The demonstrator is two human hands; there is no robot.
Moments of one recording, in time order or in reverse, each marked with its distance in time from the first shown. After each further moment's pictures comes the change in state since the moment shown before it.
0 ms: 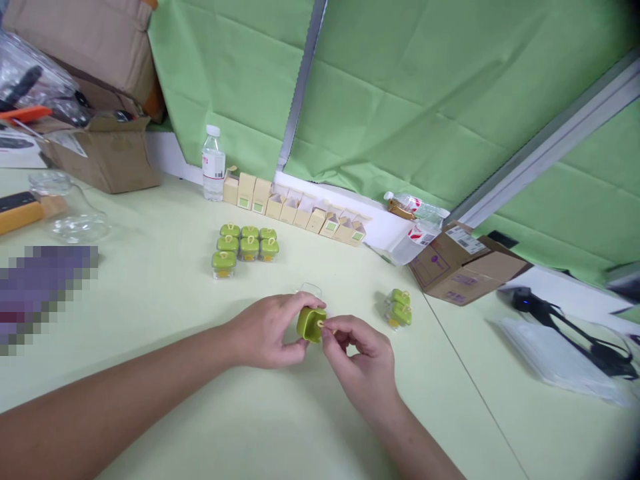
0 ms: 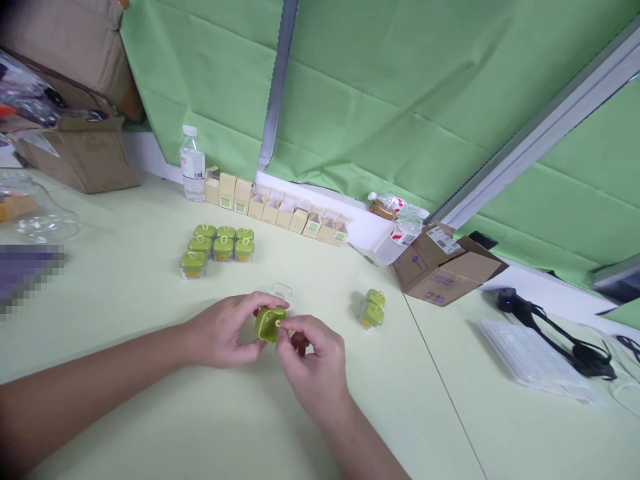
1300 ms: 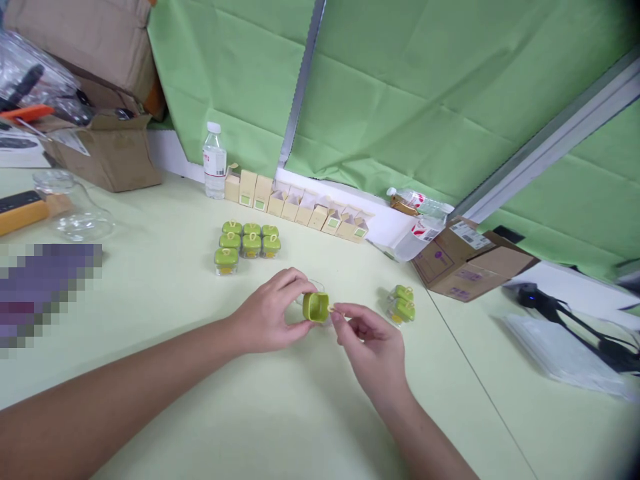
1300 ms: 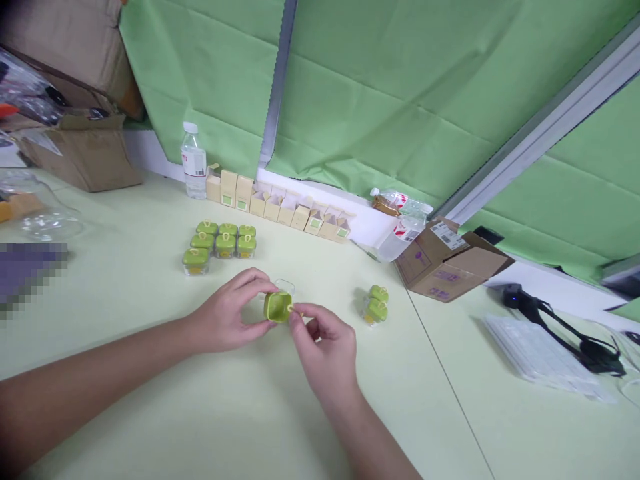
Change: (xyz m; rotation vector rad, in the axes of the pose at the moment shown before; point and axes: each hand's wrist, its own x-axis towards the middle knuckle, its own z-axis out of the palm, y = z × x) left_hand 0.005 -0.005 0.000 0.101 0.229 0.048; right_hand 0.005 0.006 -0.003 0.096 0.110 0.269
